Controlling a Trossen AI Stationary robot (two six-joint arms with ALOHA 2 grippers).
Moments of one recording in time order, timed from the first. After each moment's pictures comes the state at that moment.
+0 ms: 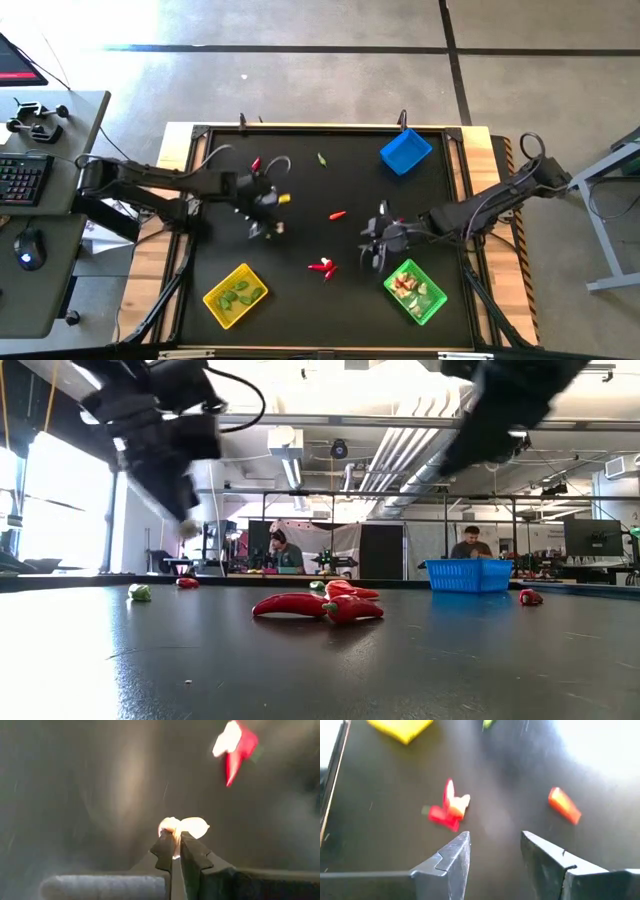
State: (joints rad) left arm 0.10 1.25 0.67 -0.42 0.25 -0.17; right arm 0.37 1.34 0.85 -0.32 0.30 0.47
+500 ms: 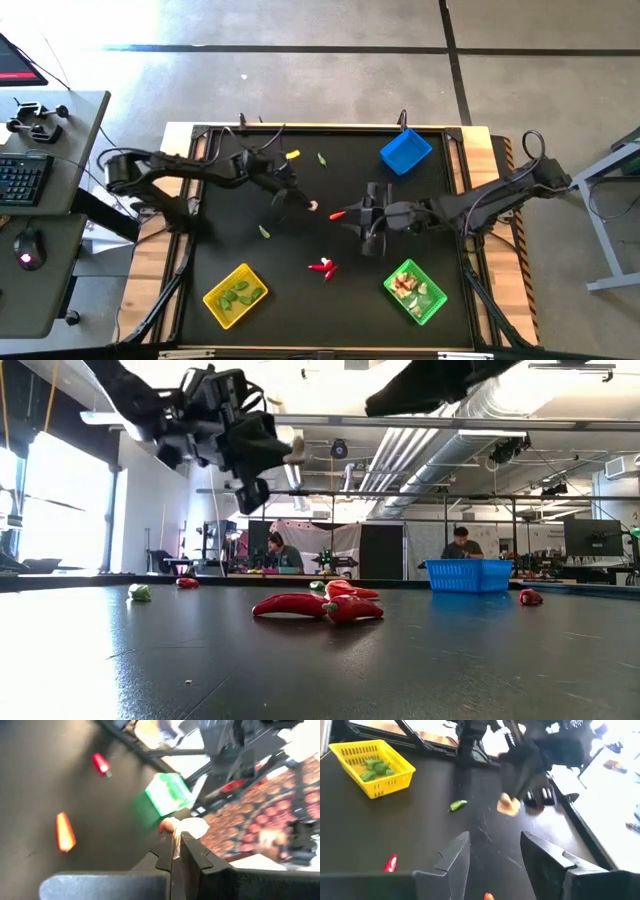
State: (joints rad) left arm 0.34 1.48 0.68 0.44 0.75 -0.55; right arm 0.27 1.34 0.85 0.07 0.43 -0.12
